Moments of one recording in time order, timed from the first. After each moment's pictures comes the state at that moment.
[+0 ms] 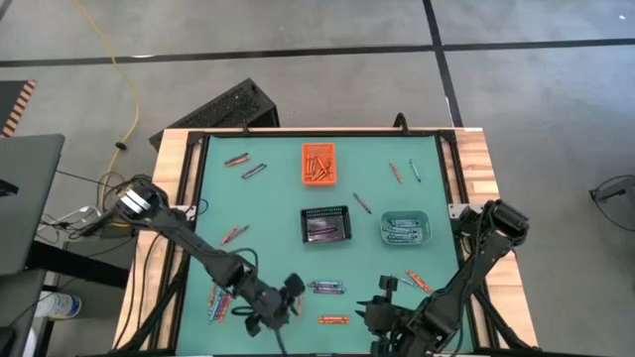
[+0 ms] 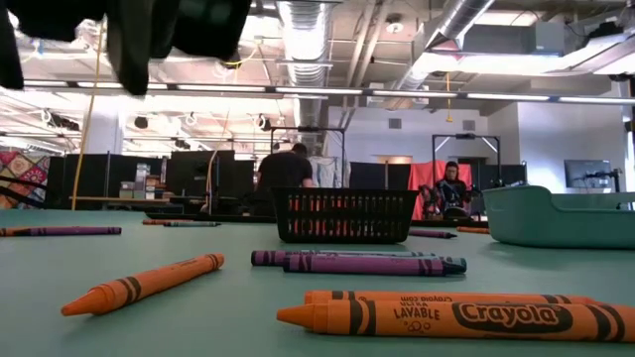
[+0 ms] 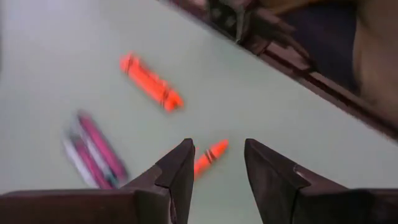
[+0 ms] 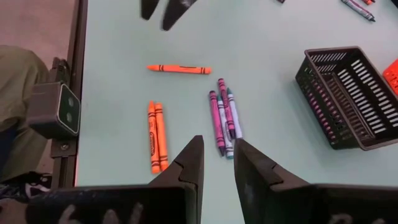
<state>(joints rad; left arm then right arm) -0.60 1.73 1.03 -0.01 -0.02 0.30 0.88 1.88 1.50 -0.77 0.79 0.81</state>
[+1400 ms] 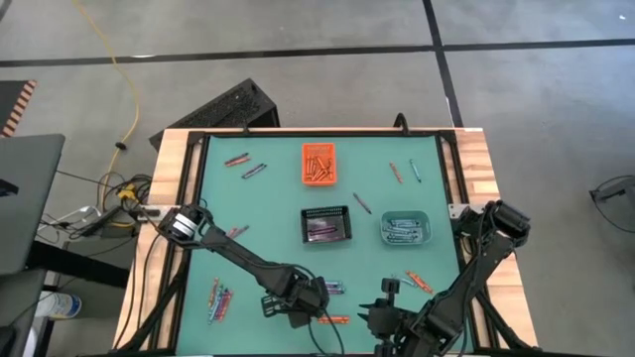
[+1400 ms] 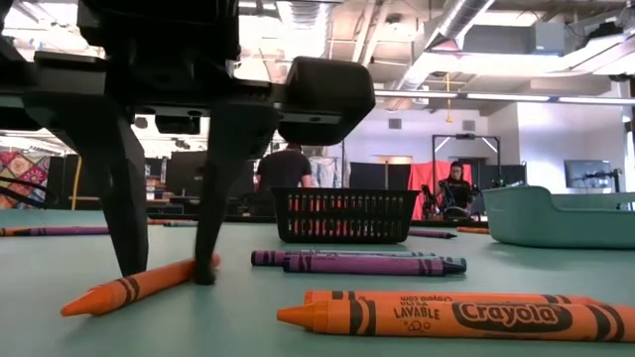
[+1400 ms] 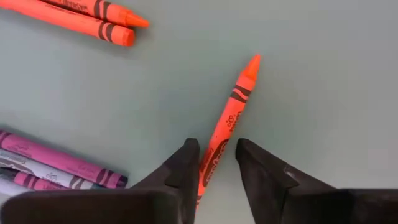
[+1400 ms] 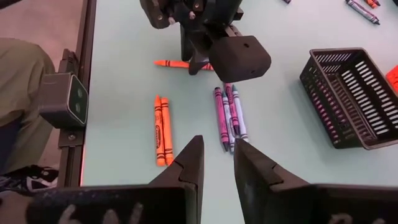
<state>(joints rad) -0.47 2.17 1.57 -0.73 0.07 0.78 0.90 1.88 1.50 -0.78 0.79 0.80</state>
